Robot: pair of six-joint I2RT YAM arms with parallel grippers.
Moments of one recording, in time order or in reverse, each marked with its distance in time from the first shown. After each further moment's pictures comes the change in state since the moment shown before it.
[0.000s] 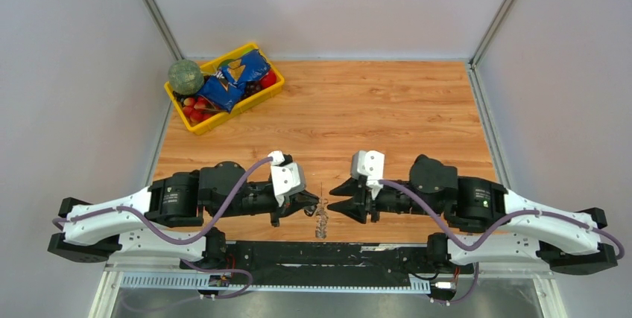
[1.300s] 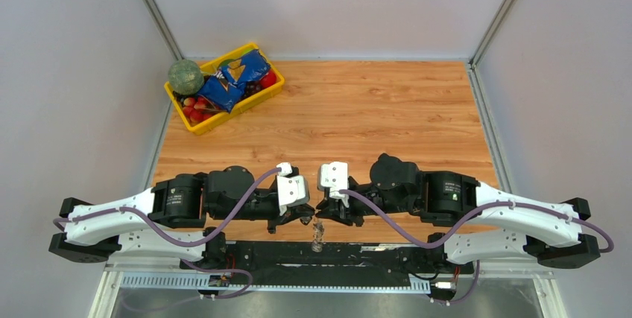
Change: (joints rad) left arm 0.000 0.002 -0.035 -0.101 0.085 0.026; right arm 0.000 0.183 0.083 -0.125 -0.126 -0.081
